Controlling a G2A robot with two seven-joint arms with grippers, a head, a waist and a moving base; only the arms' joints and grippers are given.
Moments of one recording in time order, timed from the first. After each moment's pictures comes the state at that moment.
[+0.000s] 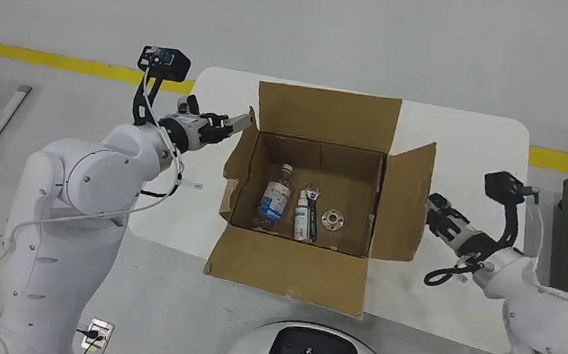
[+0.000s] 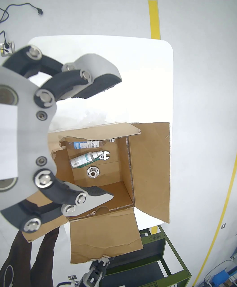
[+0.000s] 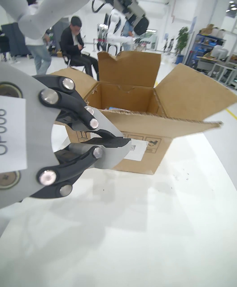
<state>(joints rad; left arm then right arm) 0.75 -1.17 -1.32 -1.90 0.73 0.18 -1.05 -1.43 -0.92 1.61 -2.20 -0.35 0.38 0.70</state>
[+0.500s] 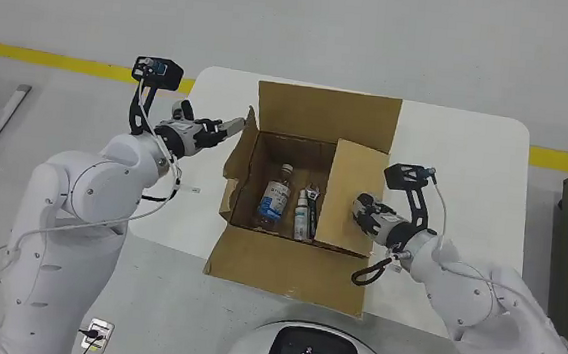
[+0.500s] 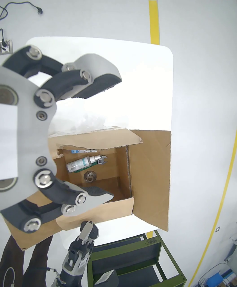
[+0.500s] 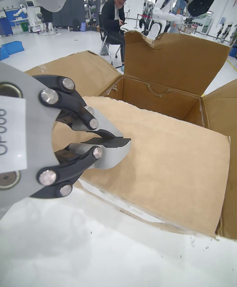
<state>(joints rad) 0.84 -1.16 -1.35 -1.90 0.76 0.14 -0.97 -1.16 -0.95 1.21 -2.11 -0.56 0.44 0.80</state>
